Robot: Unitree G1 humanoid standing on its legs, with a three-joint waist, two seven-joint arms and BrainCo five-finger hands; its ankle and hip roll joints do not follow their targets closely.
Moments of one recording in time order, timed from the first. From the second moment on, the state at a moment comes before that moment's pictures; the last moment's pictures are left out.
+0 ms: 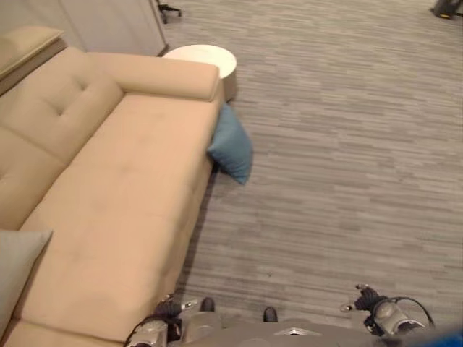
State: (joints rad) left arm -0.01 0.24 -0.08 1.22 -0.25 -0.05 0.07; right arm -0.12 -0.36 0.32 1.28 -0.22 0.03 -0.06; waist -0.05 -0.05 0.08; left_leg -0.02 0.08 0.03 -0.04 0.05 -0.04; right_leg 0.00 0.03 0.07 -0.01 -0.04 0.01
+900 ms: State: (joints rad) left arm -0.06 0.24 -0.16 1.24 -0.24 -0.05 0.07; right arm -0.05 -0.29 0.12 1.32 0.00 0.01 -0.12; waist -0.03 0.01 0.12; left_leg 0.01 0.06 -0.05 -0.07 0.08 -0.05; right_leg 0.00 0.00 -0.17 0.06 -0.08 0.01
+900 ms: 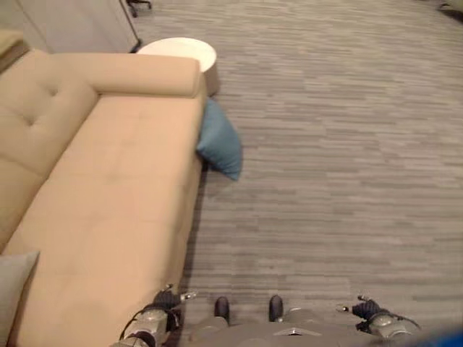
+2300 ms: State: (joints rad) left arm -0.08 0.20 -0.21 1.20 -0.17 -0.06 0.09; right arm -0.06 -0.31 0.15 1.22 0.08 -0.03 -0.13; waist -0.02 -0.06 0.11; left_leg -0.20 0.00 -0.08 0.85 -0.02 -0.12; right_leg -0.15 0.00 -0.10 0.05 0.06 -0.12
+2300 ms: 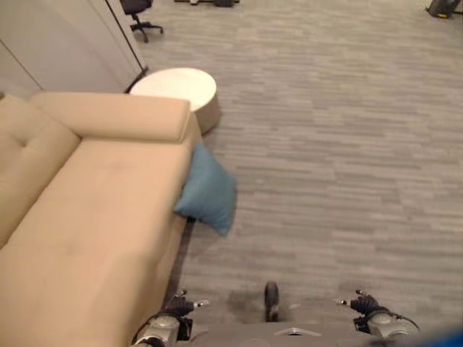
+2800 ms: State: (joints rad) left arm -0.03 0.24 -0.19 1.23 -0.19 -0.05 0.09; right arm -0.07 -0.27 0.18 1.28 0.09 -0.02 -0.13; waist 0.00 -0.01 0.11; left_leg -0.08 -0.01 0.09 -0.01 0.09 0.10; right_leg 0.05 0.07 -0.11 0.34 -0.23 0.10
